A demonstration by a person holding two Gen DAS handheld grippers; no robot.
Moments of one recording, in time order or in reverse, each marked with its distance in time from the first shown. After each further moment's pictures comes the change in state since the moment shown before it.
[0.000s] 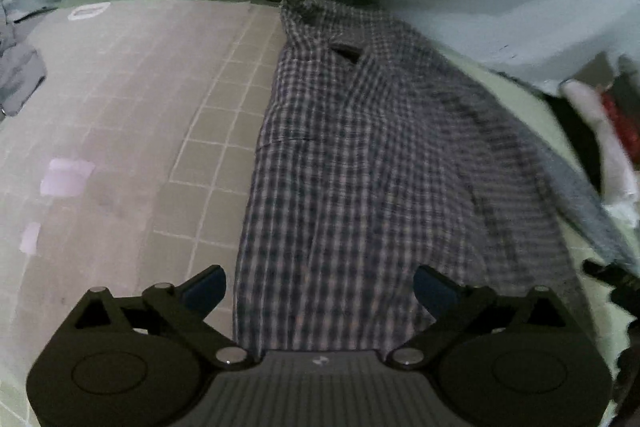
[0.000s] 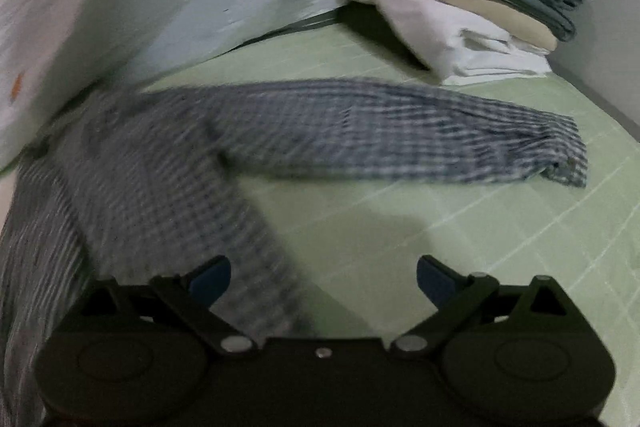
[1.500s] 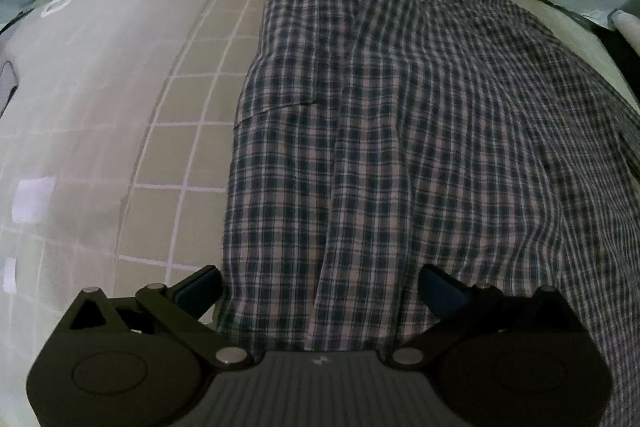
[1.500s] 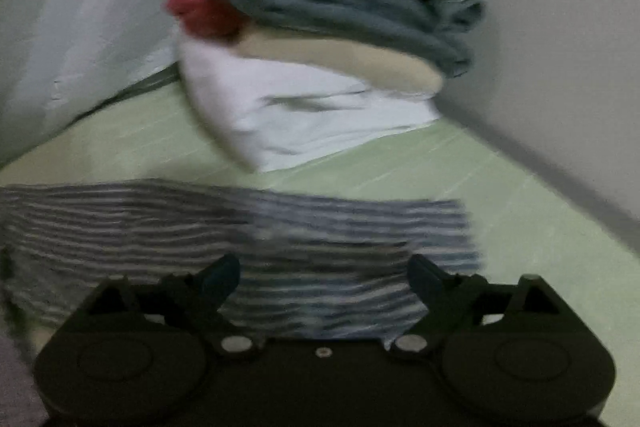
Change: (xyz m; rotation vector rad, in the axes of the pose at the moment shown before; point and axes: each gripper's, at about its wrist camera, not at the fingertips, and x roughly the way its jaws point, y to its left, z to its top) left arm 0.074 -0.016 0.015 0.094 0.162 0.128; right arm 0.063 -0.106 0.073 0.074 -0.100 -0.306
